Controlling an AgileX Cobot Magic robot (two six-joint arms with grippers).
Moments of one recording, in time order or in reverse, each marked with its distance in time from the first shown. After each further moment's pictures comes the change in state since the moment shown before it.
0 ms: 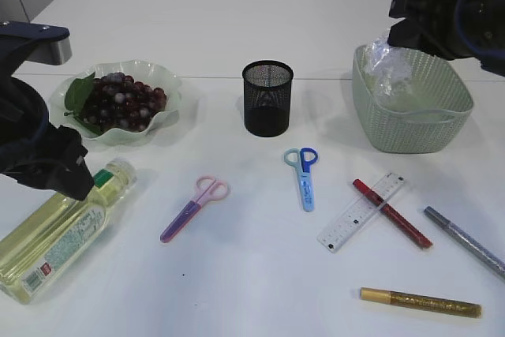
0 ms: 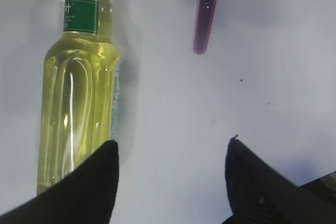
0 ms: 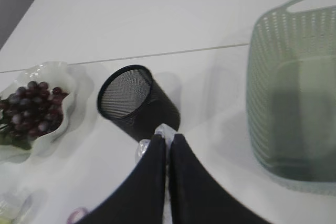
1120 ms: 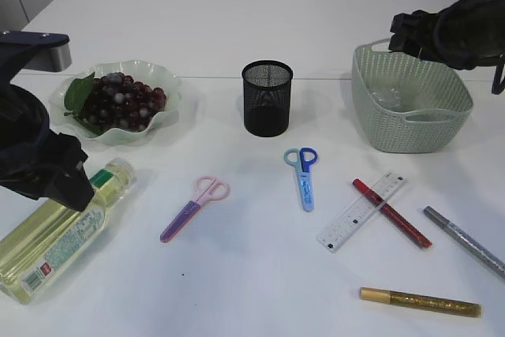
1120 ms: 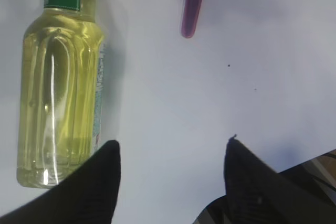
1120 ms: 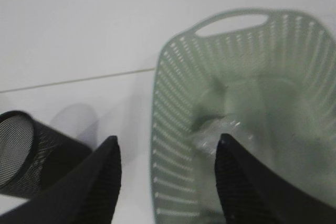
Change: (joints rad) left arm 0.000 0.000 0.000 -0.042 0.049 -0.011; right arm -0.101 0.337 -0.228 0.025 -0.098 -0.079
